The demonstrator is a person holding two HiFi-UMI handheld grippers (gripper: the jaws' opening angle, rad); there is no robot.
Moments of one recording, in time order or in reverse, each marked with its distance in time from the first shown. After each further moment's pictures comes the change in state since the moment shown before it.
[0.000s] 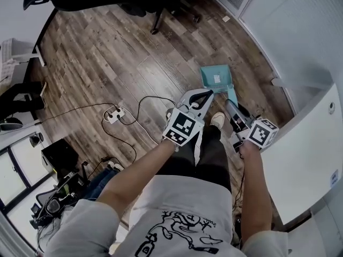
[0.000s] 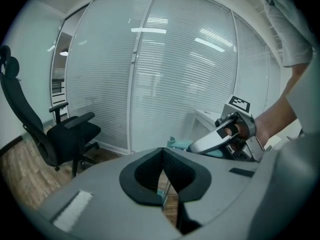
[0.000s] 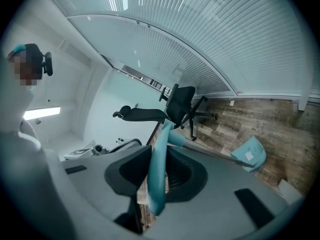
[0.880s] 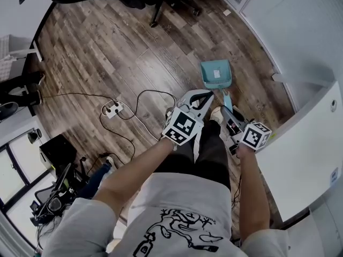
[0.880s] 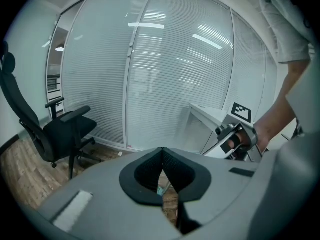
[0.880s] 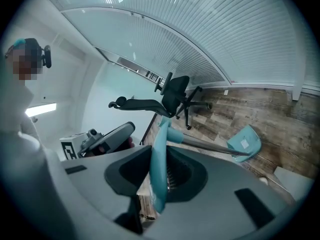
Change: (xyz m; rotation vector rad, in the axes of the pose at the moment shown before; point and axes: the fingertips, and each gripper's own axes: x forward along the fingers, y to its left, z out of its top) left arm -0.005 -0.016 -0.036 0.000 0.056 -0.049; right arm -0.003 -0.025 -0.069 0.026 0.081 -0.028
